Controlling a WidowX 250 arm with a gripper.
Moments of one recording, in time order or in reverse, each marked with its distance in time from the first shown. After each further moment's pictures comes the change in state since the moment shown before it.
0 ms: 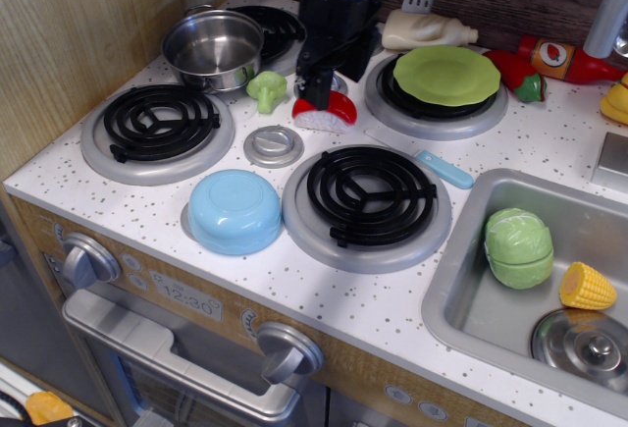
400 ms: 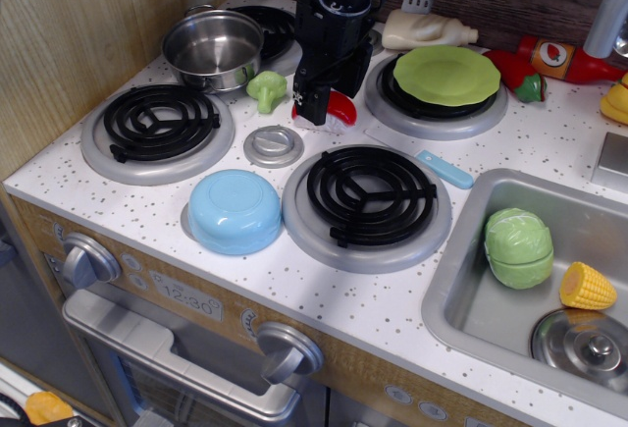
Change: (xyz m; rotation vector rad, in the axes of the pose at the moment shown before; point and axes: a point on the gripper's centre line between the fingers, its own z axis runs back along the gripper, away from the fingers) arm -0.001 0.002 -0.013 0.023 0.001 -0.008
